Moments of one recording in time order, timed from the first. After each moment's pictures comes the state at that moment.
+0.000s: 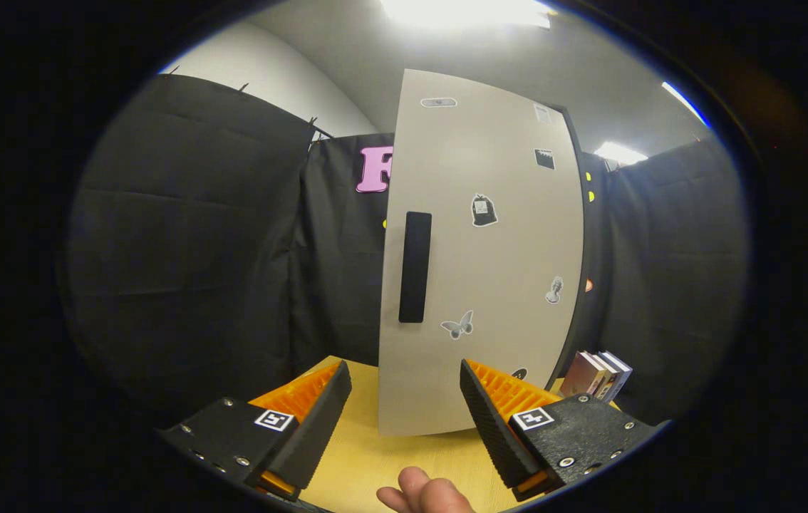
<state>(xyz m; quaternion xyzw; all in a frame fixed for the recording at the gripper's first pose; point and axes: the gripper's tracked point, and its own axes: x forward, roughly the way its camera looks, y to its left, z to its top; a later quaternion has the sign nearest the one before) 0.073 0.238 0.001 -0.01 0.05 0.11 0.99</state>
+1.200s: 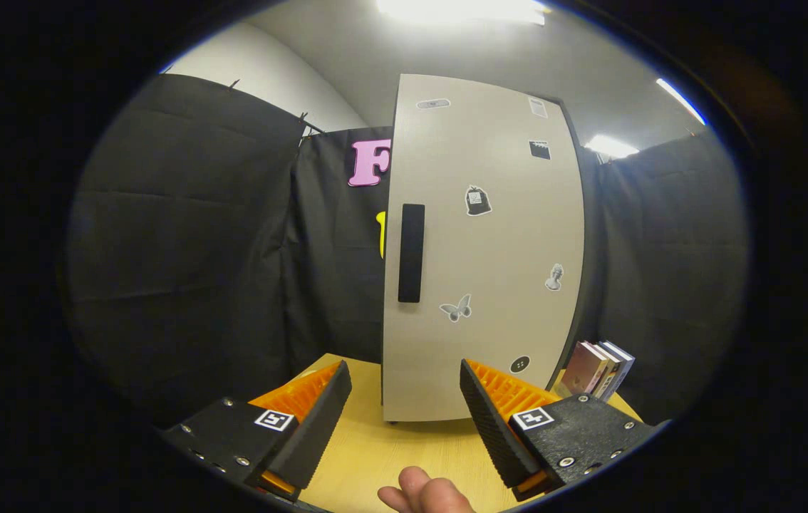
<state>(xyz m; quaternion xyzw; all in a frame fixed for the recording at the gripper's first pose) 0.077 0.246 -0.010 0.00 0.05 0.09 0.99</state>
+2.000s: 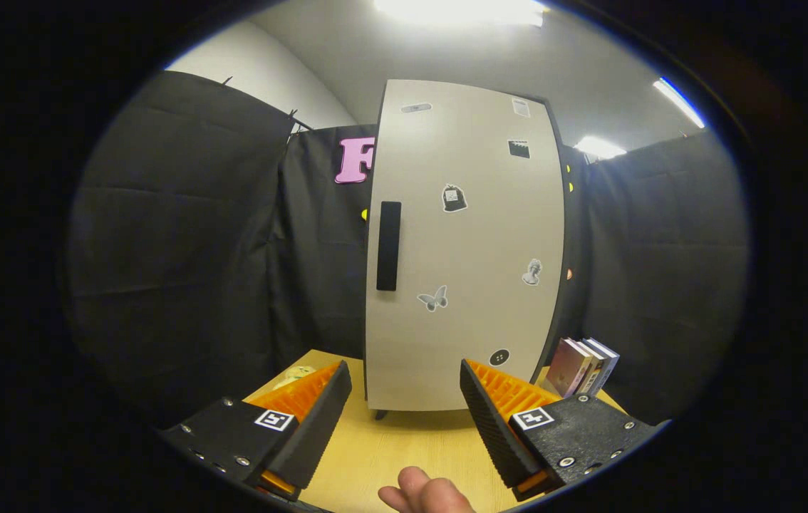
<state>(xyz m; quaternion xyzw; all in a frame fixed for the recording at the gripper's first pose) 0.073 0.221 -0.017 -0.01 0.06 0.06 1.00</state>
